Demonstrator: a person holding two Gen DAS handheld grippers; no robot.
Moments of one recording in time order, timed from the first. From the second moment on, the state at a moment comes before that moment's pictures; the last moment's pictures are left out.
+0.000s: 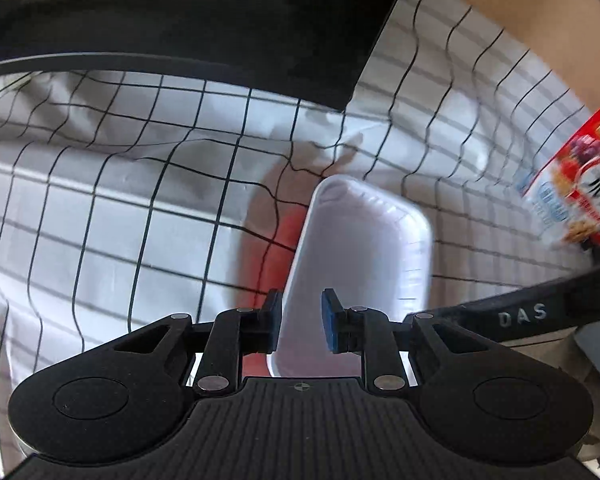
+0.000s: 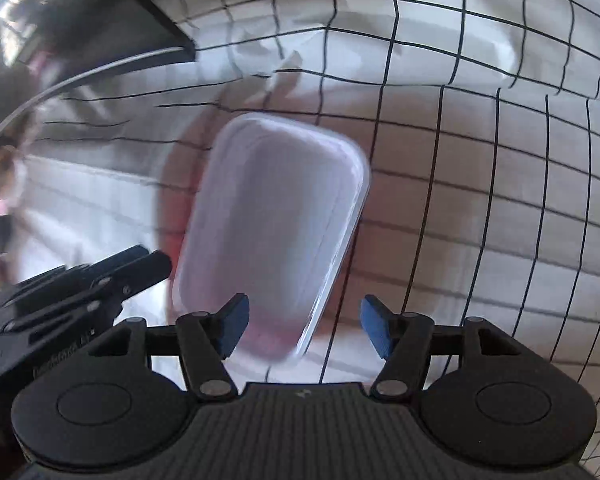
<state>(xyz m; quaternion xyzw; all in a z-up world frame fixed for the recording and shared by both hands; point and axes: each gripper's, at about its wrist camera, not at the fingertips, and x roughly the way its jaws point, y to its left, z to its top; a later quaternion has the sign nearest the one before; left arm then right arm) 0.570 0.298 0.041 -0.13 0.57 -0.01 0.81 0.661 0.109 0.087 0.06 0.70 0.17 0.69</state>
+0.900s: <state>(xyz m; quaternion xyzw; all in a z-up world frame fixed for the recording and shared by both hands) 0.486 0.234 0.181 -0.12 0.46 -0.04 0.88 0.570 0.033 0.224 0.12 0.57 0.24 0.78</state>
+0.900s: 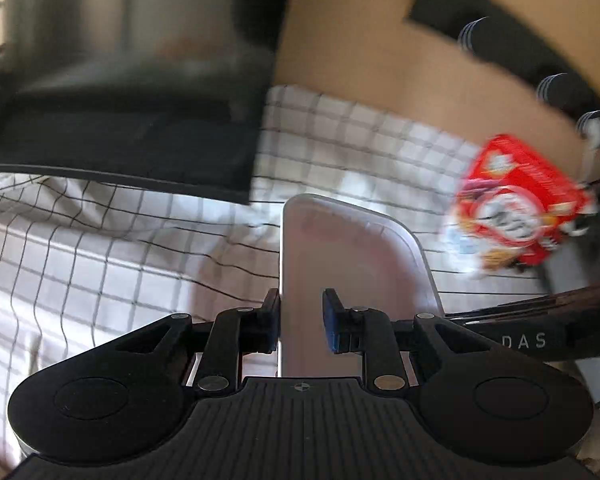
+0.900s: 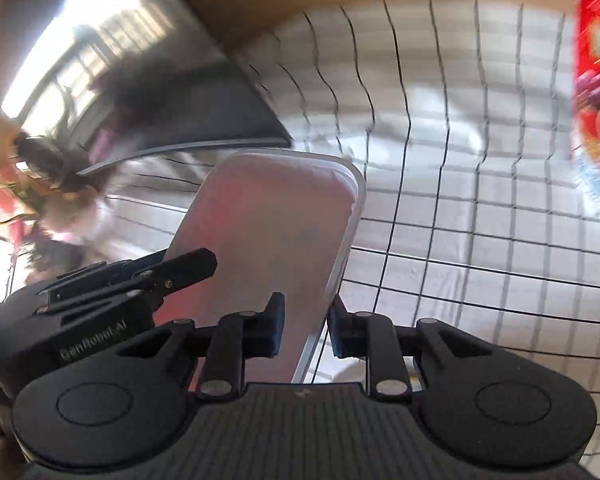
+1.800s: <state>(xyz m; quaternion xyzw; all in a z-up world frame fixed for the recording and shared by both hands) 0.391 0.143 0.105 -0.18 0.48 -0.05 0.86 0.424 -0.077 0.174 0.11 0.52 0.22 0.82</state>
